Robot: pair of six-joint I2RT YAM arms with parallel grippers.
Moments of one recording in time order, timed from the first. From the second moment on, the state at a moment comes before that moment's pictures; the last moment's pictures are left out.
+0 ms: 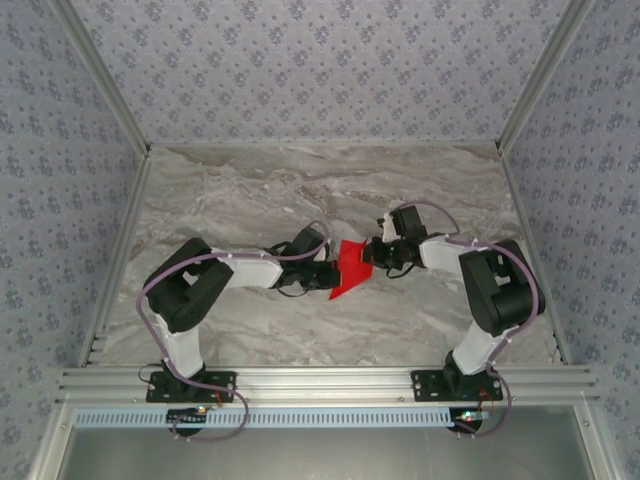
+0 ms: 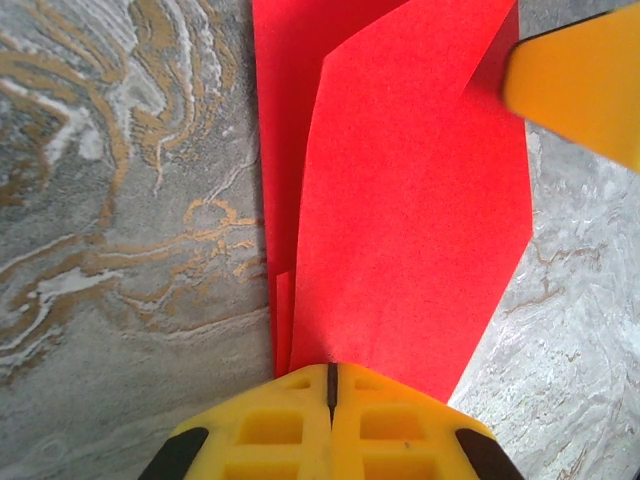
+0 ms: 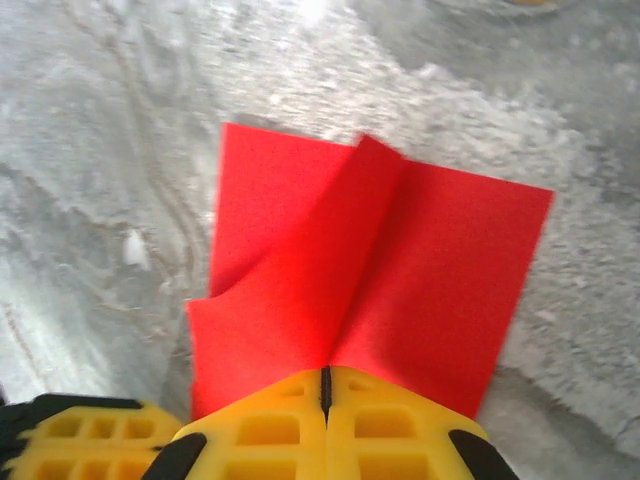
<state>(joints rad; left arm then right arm) -0.82 1.86 0.93 0.00 0.33 -0.77 0.34 1.67 0.80 -0.10 -0.48 0.50</state>
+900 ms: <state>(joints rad) -0.82 1.86 0.93 0.00 0.33 -0.77 0.22 1.85 0.92 -0.05 -0.54 0.49</state>
